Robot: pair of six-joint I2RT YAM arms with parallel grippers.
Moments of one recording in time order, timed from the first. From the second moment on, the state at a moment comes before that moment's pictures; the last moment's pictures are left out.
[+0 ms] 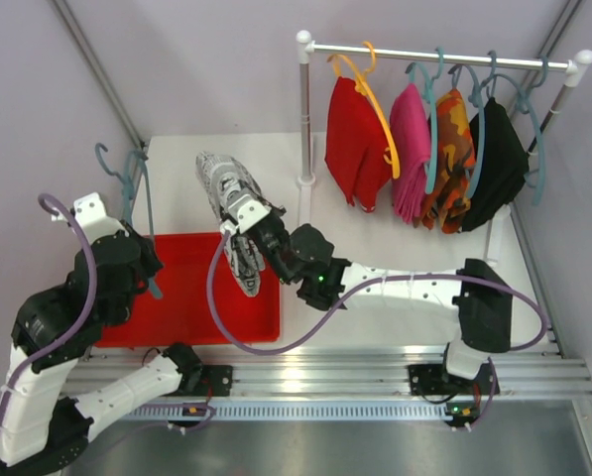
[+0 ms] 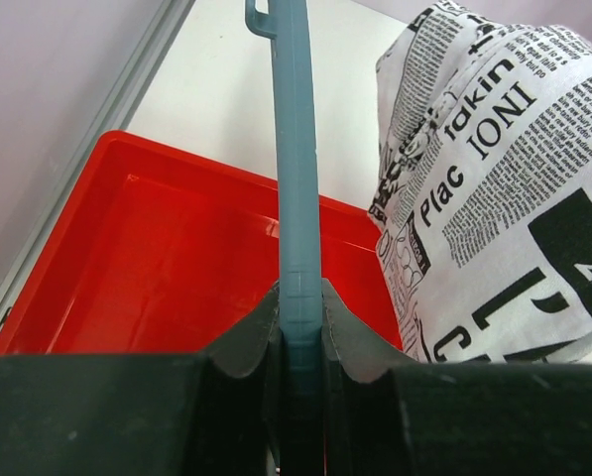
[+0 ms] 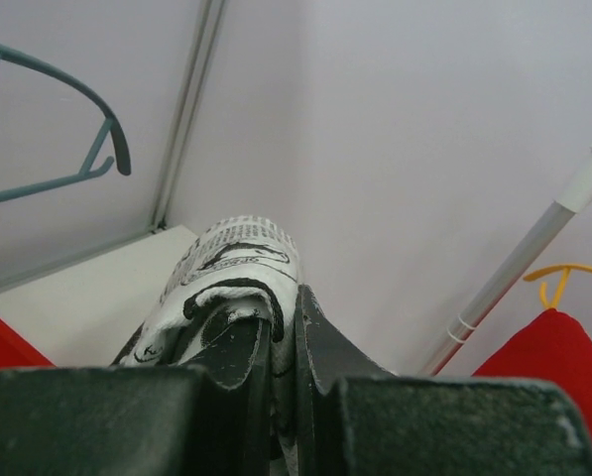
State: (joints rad) left arm -0.72 0.74 1.48 -1.28 -0.83 -0.68; right arm 1.27 1.69 1.35 0.78 0.58 -0.65
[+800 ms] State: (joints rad) left arm -0.72 0.69 1.46 -1.29 -0.84 -0.70; right arm 1.40 1.90 1.33 0.82 0.75 -0.91
